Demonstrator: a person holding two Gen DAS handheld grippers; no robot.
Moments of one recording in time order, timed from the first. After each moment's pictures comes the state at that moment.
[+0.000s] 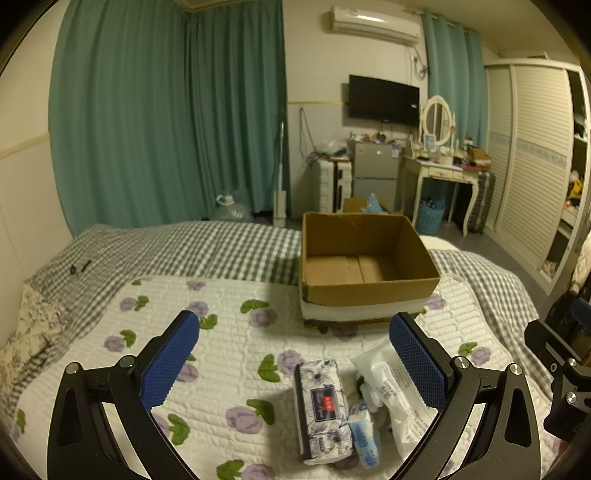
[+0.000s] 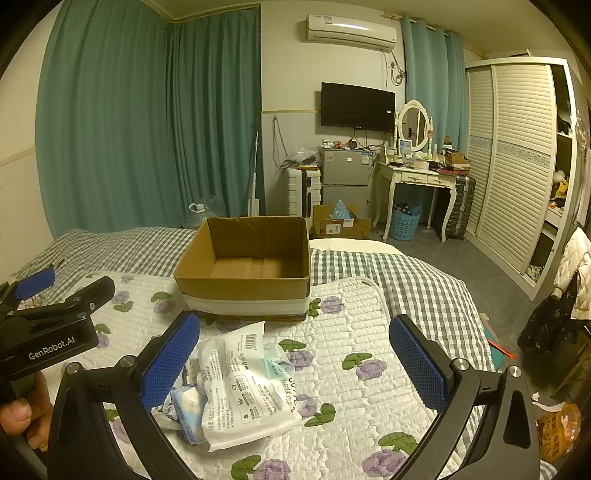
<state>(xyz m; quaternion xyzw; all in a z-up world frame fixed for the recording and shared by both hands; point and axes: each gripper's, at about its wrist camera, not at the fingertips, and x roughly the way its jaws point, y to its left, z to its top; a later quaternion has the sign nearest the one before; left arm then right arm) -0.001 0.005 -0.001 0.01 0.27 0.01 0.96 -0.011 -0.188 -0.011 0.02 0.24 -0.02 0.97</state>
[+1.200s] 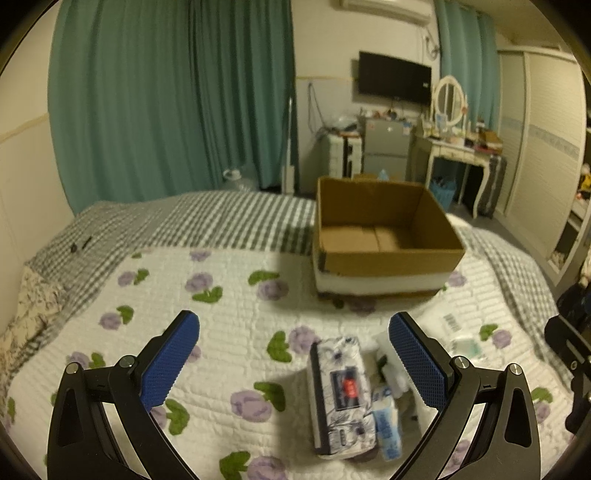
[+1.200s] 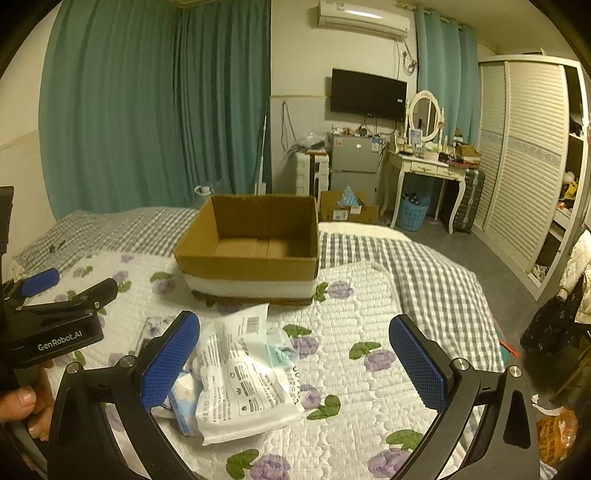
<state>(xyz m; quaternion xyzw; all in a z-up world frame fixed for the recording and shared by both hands) 0.018 0.012 -0.033 0.01 0.32 0.03 0.95 0.009 -0.178 -0.034 0.01 0.27 -0.01 0.96</state>
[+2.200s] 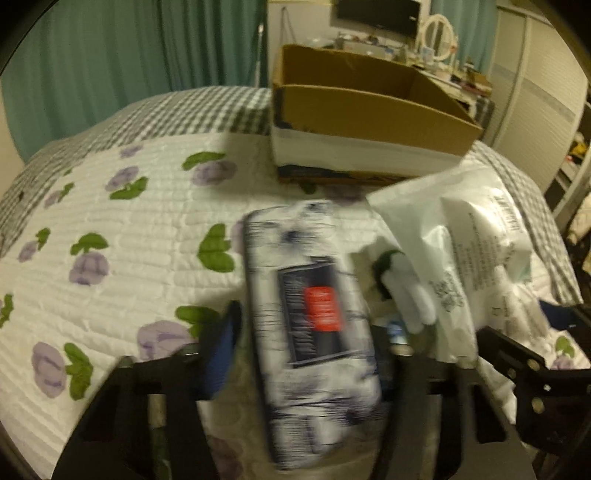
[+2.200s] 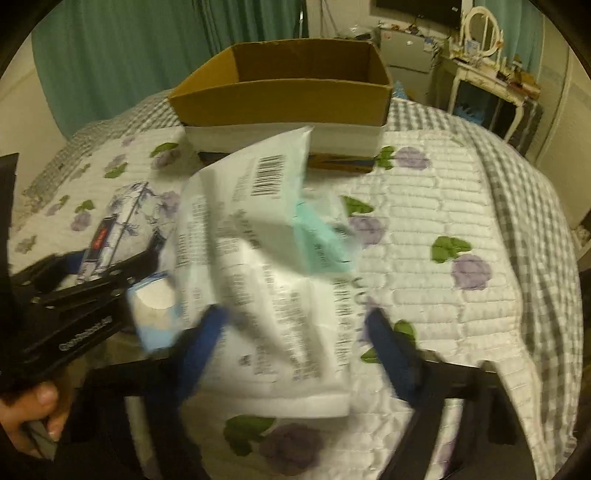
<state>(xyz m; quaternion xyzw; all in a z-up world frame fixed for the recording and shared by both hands) 0.043 -0.003 -0.147 0.00 0.45 -0.04 0.89 0.067 -0.163 -0.160 0.02 0.47 0.09 0.88</state>
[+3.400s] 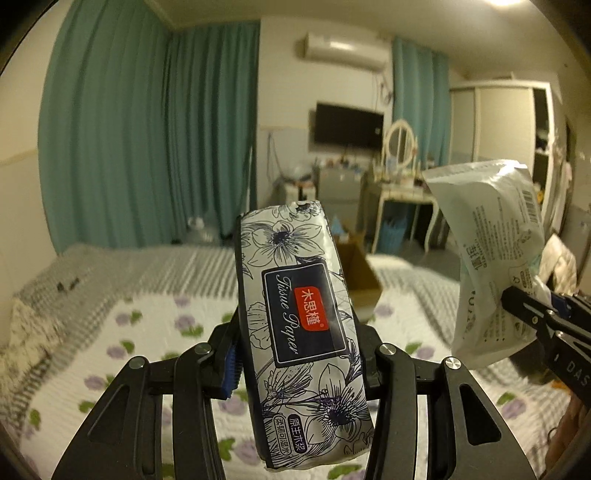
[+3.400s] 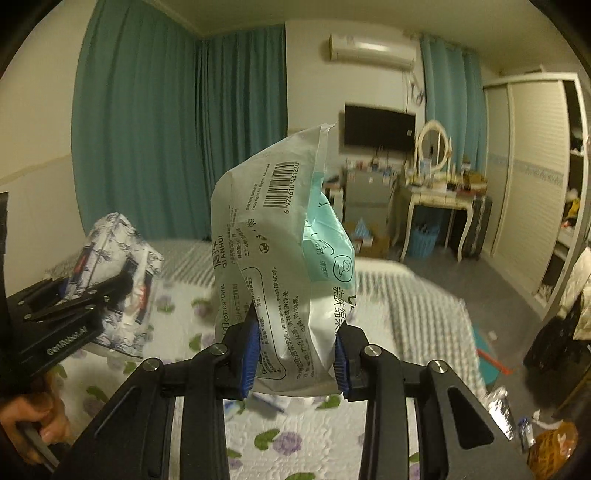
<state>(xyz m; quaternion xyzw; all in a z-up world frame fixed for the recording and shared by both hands) -0.076 0.023 0.057 0.00 0.21 -0.07 0.98 -0.098 -0.175 0.057 0.01 0.20 0.02 0.98</state>
